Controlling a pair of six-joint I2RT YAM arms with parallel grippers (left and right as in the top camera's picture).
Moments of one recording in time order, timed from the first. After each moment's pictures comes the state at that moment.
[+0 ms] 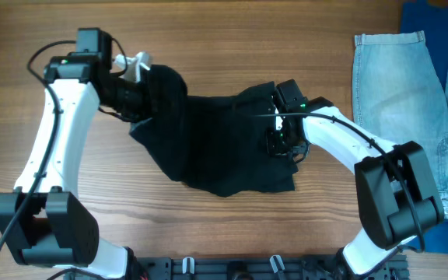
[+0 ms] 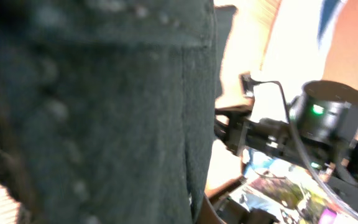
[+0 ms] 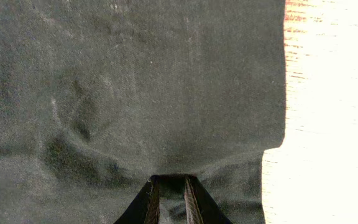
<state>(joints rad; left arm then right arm) -0.01 1.69 1.47 -1.15 0.71 -0.25 0.38 1.83 1.06 -0.72 -0.14 0.33</state>
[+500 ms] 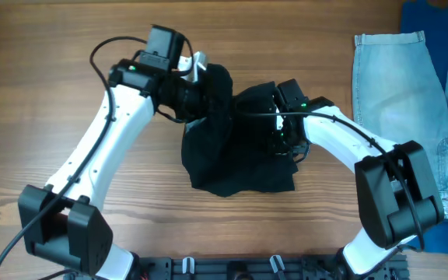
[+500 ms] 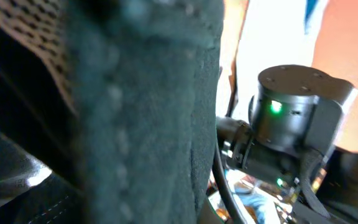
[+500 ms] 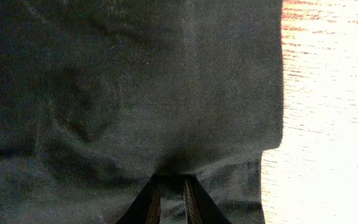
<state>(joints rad) -0.35 1.69 1.47 -0.91 0.63 -0.63 0.37 1.84 1.06 -0.73 -0.15 0.34</state>
